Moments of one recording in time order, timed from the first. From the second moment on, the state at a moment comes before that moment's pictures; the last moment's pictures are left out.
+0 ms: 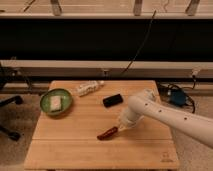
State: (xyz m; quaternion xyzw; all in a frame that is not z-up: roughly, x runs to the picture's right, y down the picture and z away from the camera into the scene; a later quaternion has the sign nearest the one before) arm 0.086 0.217 0.790 -0.31 -0.20 -0.10 0.92
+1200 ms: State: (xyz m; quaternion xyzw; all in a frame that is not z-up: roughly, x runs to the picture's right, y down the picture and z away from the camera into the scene) arm 0.128 0.210 0.777 -0.30 -0.20 -0.09 0.93
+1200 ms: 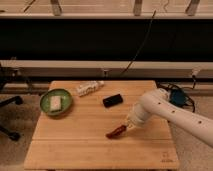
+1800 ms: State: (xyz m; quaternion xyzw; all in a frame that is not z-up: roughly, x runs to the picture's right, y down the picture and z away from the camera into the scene) arm 0.154 0.205 0.771 -0.30 -0.19 -0.08 0.93
